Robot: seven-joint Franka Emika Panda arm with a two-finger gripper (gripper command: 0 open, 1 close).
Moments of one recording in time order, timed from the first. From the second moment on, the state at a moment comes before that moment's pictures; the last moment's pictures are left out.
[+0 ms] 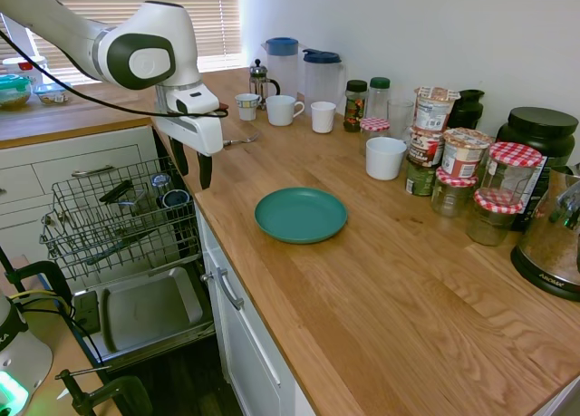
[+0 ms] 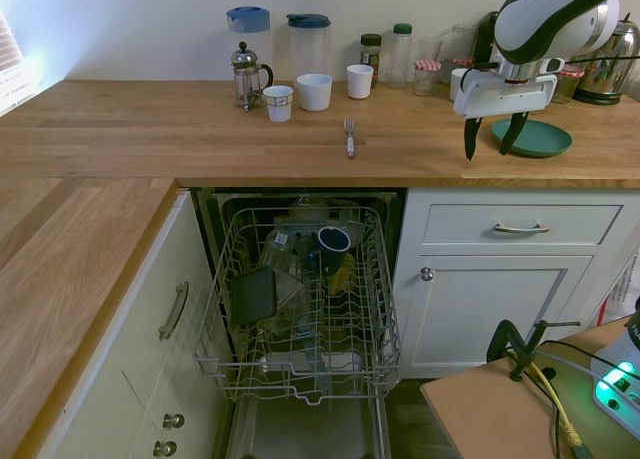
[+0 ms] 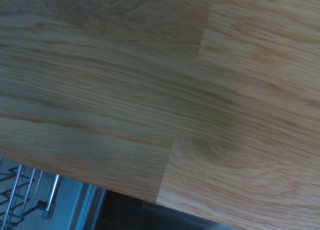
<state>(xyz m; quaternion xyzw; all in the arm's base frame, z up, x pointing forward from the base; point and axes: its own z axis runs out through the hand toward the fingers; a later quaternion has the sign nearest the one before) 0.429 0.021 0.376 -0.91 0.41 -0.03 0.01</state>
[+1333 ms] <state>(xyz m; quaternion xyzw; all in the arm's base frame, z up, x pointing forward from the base) 0.621 0.206 0.395 -0.84 0.54 -0.08 0.07</state>
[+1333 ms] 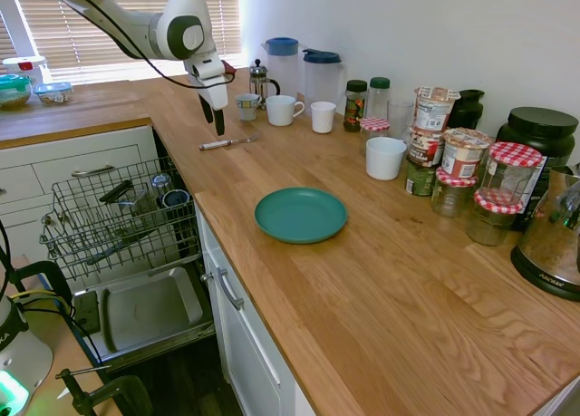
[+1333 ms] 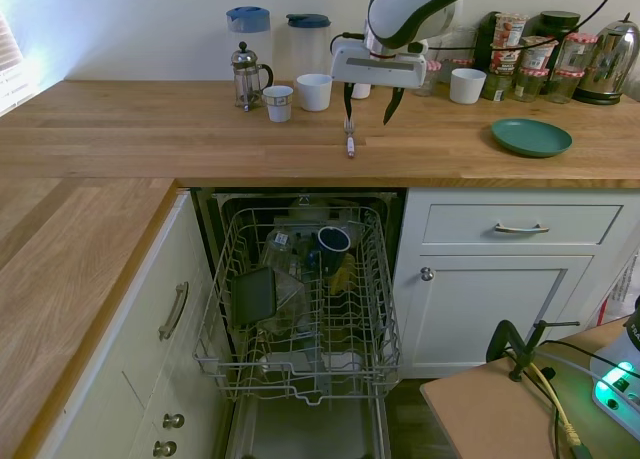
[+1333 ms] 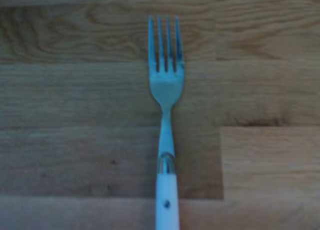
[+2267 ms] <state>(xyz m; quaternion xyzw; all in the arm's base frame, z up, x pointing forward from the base) 0.657 0.228 0.347 -0.78 0.62 -0.08 0.02</state>
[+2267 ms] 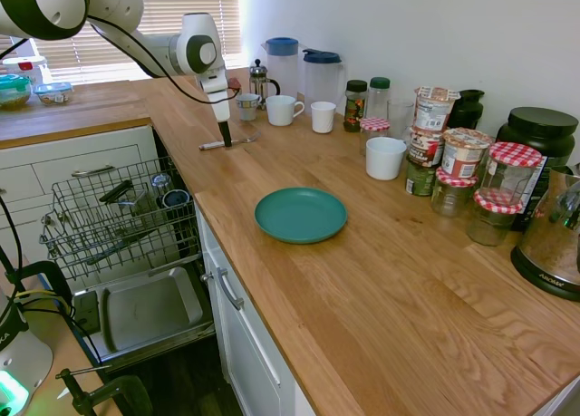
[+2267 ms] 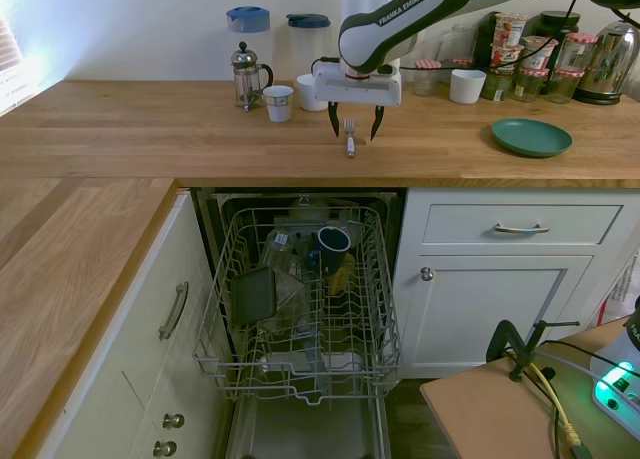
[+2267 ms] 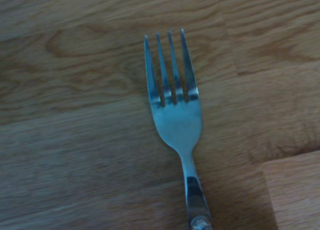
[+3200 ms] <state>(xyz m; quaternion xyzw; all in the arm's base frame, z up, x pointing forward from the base) 0.669 0.231 0.337 -0.78 0.62 -0.07 0.02</state>
